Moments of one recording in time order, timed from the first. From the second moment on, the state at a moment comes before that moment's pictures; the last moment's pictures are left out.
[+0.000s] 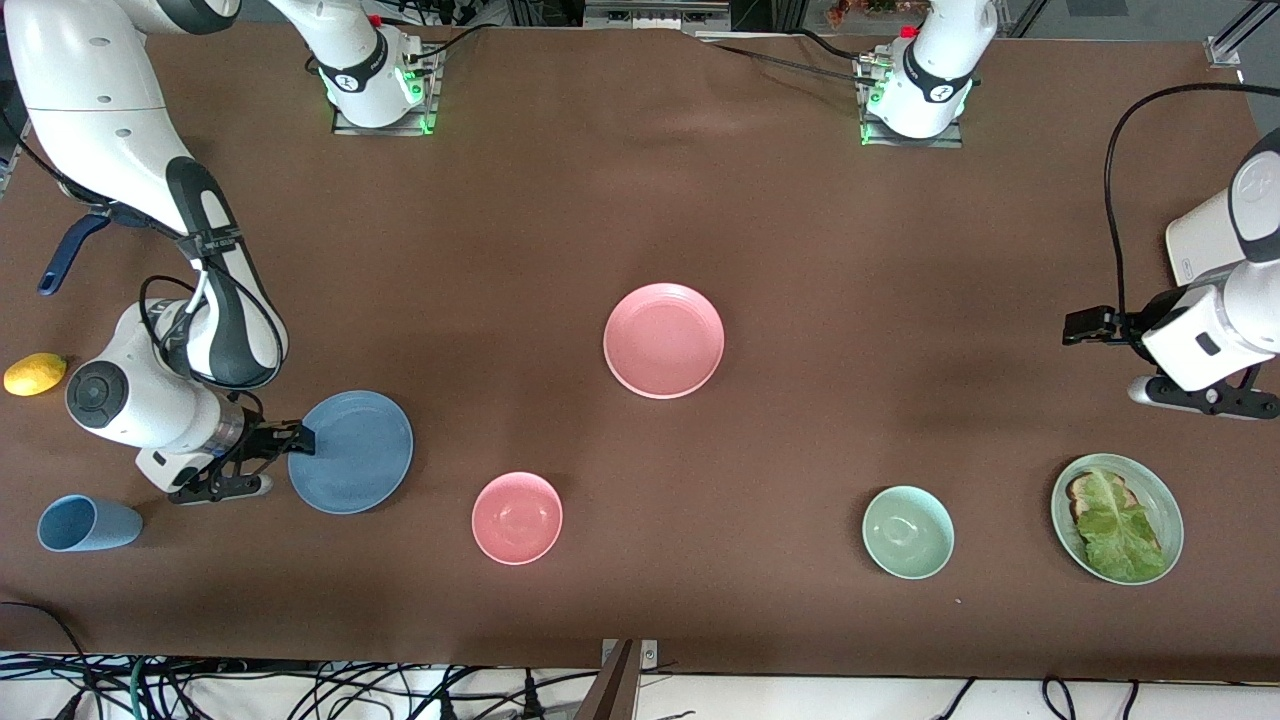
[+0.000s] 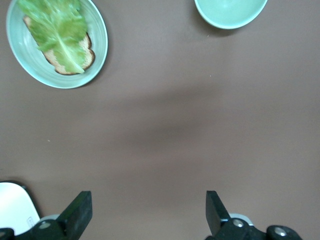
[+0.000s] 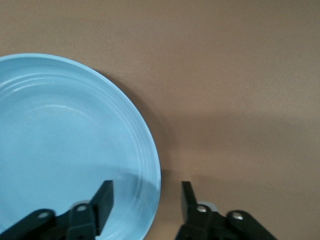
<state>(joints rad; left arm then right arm) 0.25 0.27 -0.24 -1.52 0.12 1.62 0.15 -0.08 0.75 0.04 -1.56 0.01 2.32 -0.20</state>
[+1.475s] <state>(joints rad) 0.02 0.03 -0.03 -1.68 -0.02 1.59 0.05 0.02 0.75 0.15 -1.19 0.02 1.87 -0.01</state>
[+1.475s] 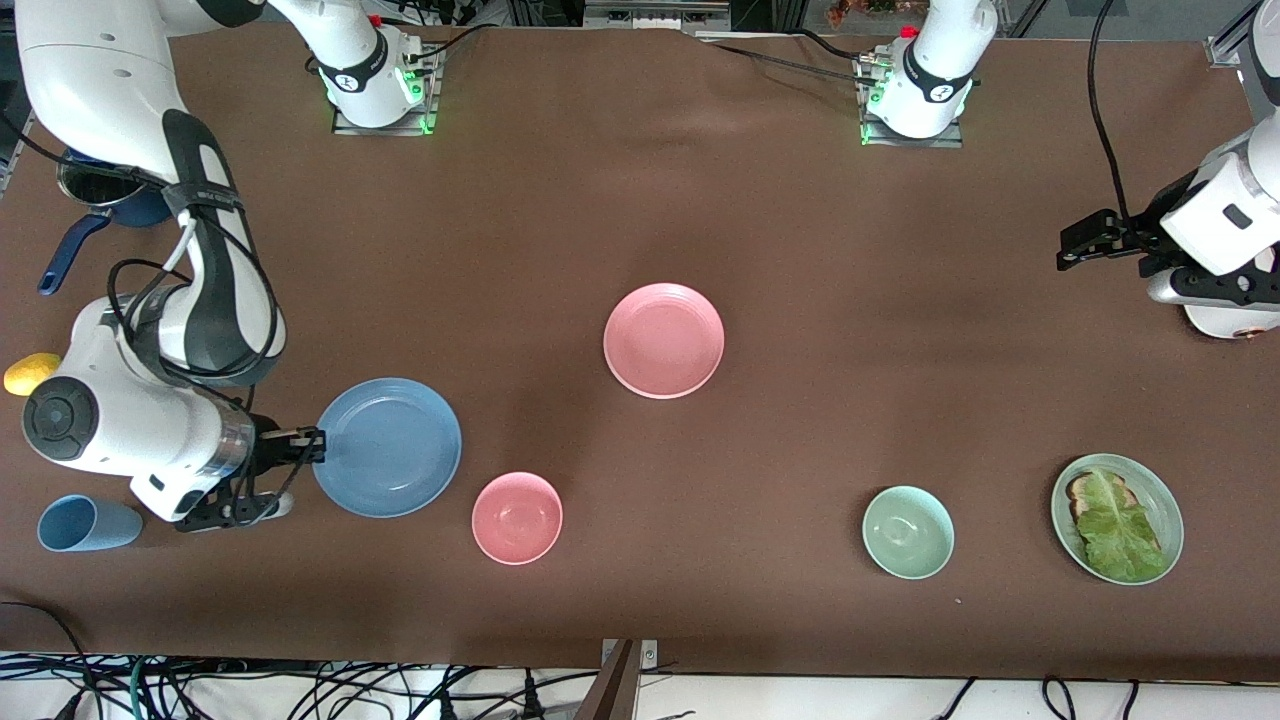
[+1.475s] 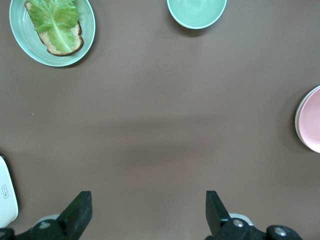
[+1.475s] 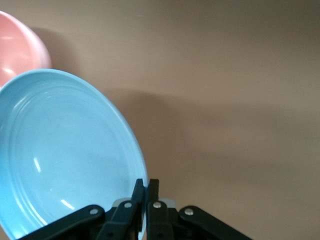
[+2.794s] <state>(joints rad) 0.02 0.02 -0.01 -1.66 -0.01 1.61 0.05 0.31 0.65 0.41 -1.48 0.02 2.02 0.92</state>
